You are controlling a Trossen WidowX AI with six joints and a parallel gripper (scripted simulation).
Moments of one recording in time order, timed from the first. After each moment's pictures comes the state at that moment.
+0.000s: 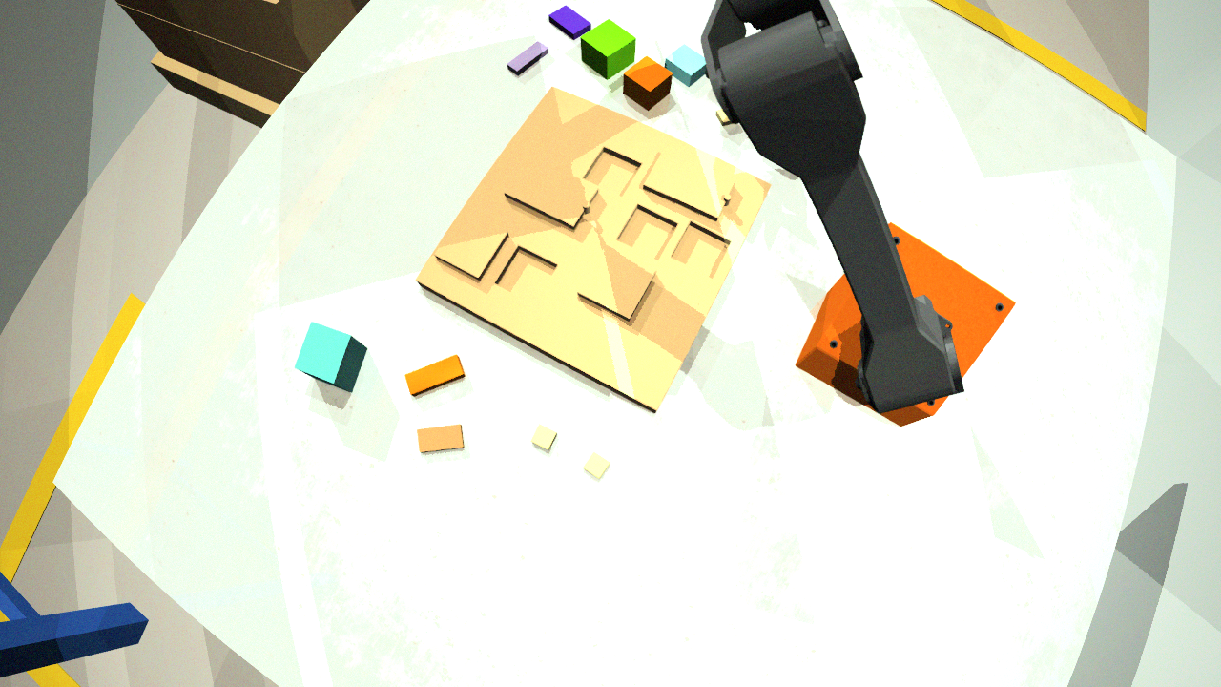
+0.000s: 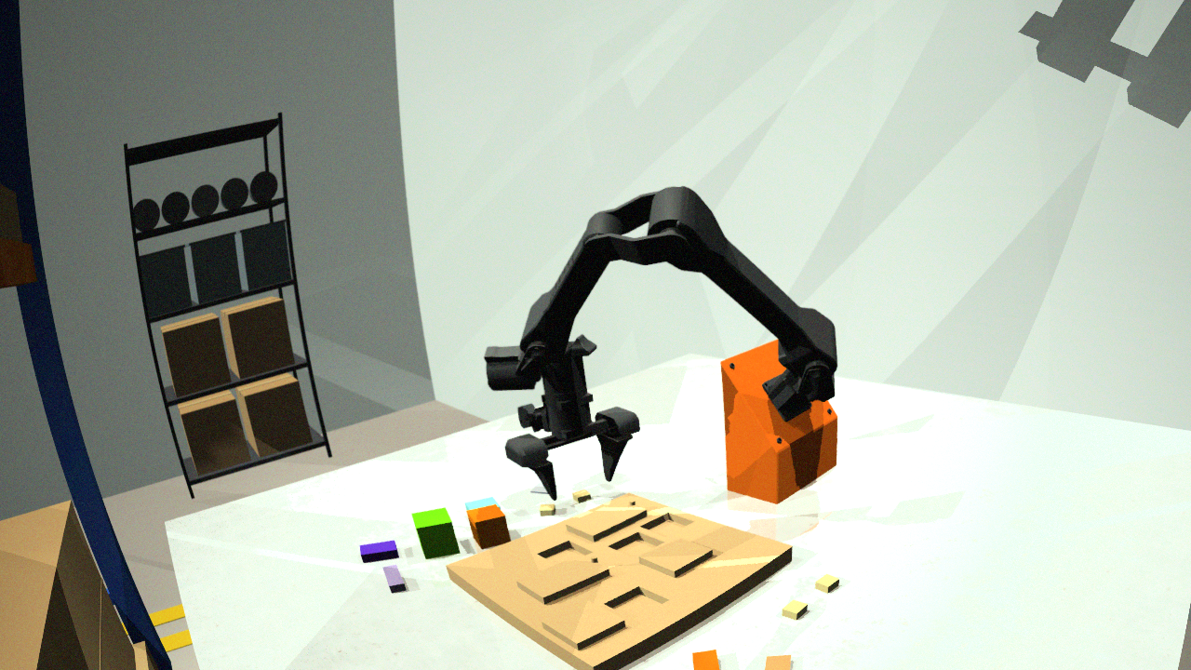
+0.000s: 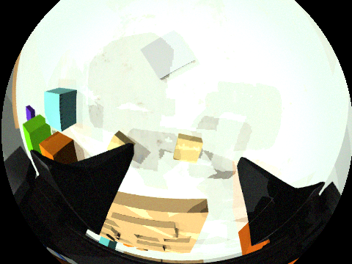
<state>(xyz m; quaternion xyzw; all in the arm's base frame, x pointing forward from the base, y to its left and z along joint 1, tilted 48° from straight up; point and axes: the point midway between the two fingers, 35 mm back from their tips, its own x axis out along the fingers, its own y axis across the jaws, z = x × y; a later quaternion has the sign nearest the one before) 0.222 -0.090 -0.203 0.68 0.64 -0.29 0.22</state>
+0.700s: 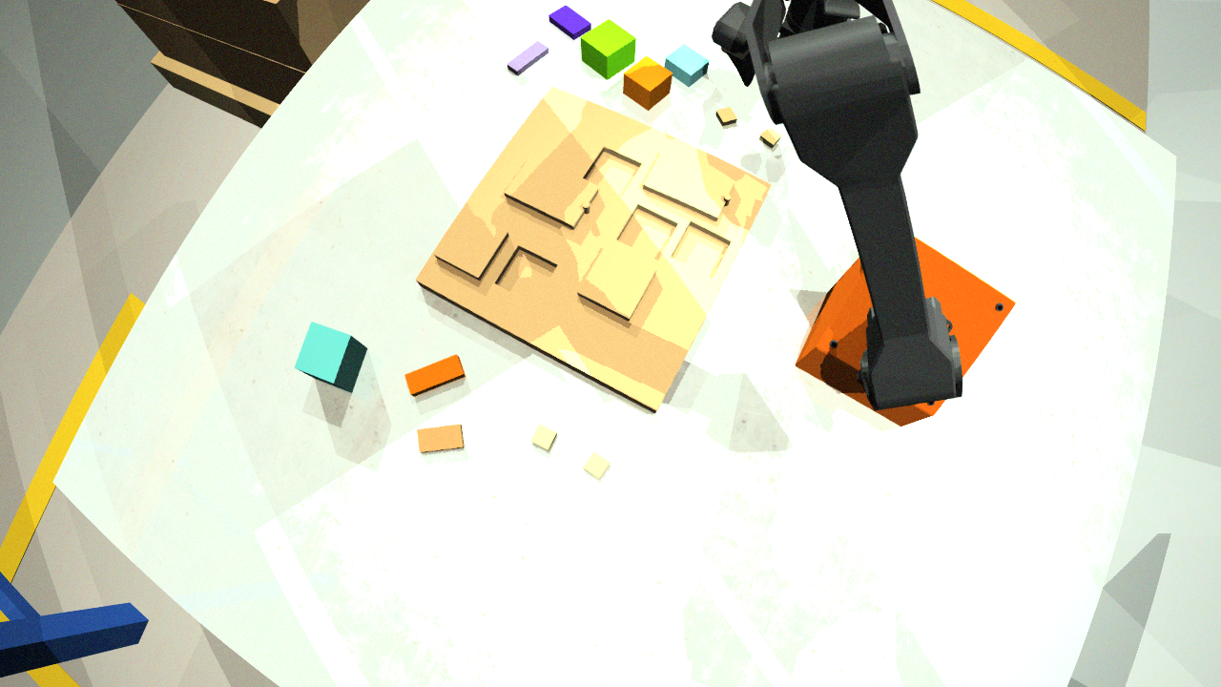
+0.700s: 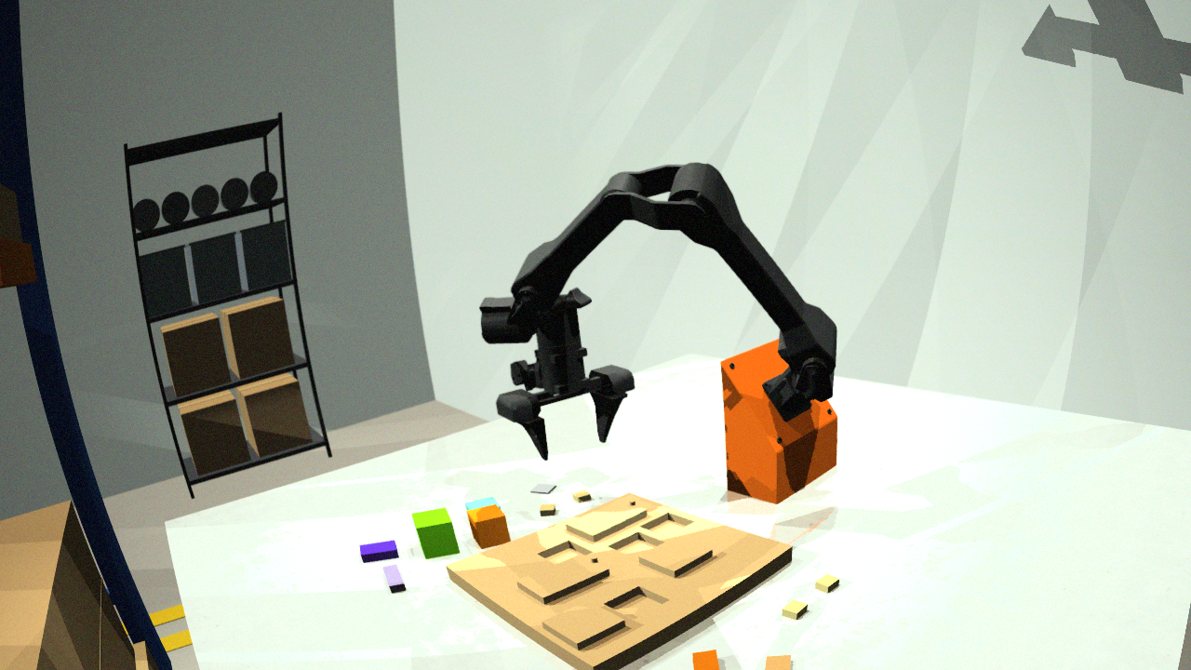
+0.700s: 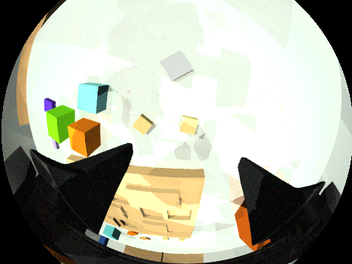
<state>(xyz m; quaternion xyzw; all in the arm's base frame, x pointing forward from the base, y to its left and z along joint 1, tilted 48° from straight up) 0.221 -0.137 -0.161 0.68 0.63 -0.29 0.23</state>
